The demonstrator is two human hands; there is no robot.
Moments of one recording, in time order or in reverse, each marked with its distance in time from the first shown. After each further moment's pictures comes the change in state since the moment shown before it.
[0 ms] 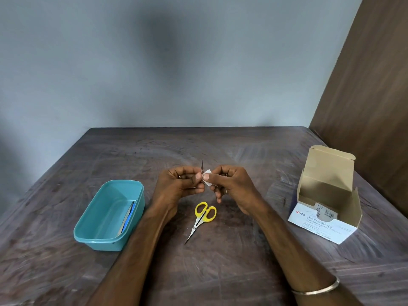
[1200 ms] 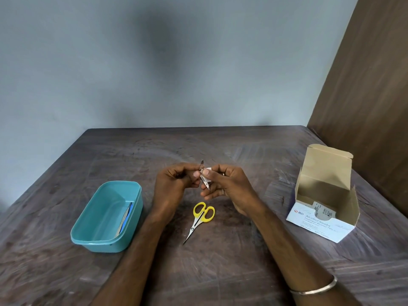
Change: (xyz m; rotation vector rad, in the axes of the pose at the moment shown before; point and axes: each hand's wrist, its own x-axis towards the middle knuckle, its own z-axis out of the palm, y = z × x) left_hand -0.001 -0.004 0.003 0.187 0.026 0.339; right_hand 0.000 0.000 0.004 0.108 -0.004 0.089
